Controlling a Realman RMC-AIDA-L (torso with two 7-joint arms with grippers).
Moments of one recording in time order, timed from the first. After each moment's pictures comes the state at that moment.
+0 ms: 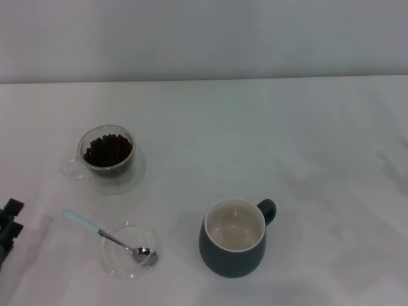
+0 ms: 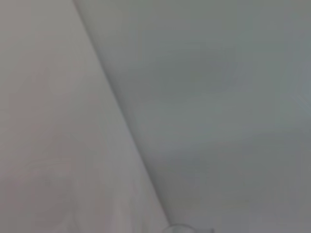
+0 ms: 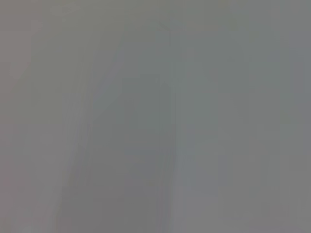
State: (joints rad) left arm -0.21 -2.08 1.40 -0.06 0.43 1.46 -1.52; right arm 0.31 1.88 -1.92 0.06 0.20 -1.79 0.45
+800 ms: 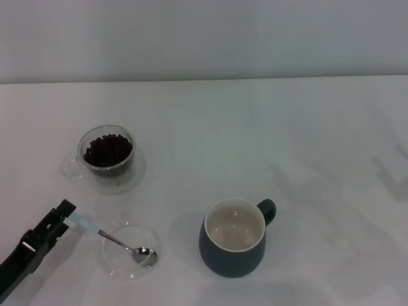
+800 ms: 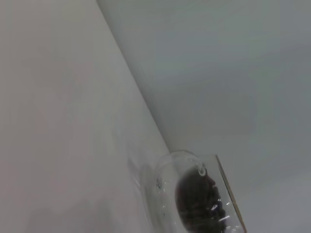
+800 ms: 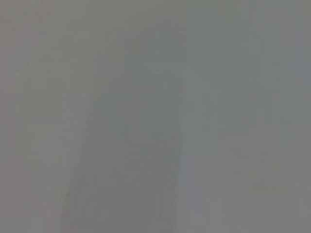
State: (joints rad) left arm -0.29 -2.07 1.55 -0.06 0.46 1.38 -1.55; right arm 0.29 1.92 -1.92 0.06 0.21 -1.81 0.43
